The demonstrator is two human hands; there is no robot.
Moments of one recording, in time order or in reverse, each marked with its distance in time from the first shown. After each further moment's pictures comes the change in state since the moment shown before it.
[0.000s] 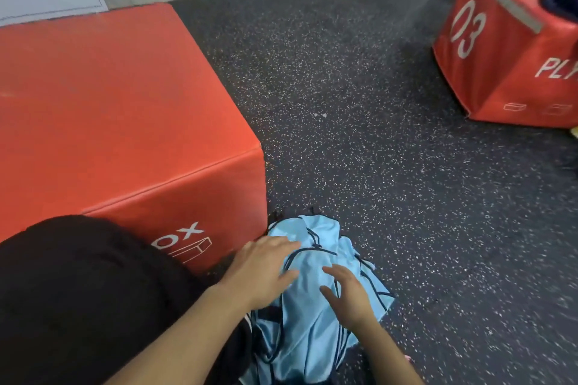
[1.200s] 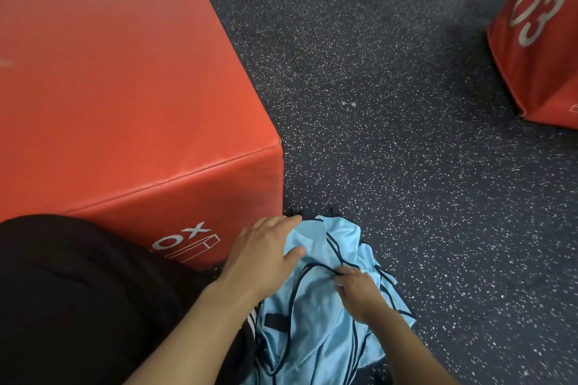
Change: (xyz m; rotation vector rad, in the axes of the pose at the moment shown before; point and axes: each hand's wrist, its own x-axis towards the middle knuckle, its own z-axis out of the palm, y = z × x) left_hand 0.037 -0.022 -0.013 -0.112 0.185 -0.194; right_hand 0.084 0.020 0.005 -0.512 -0.264 -0.247
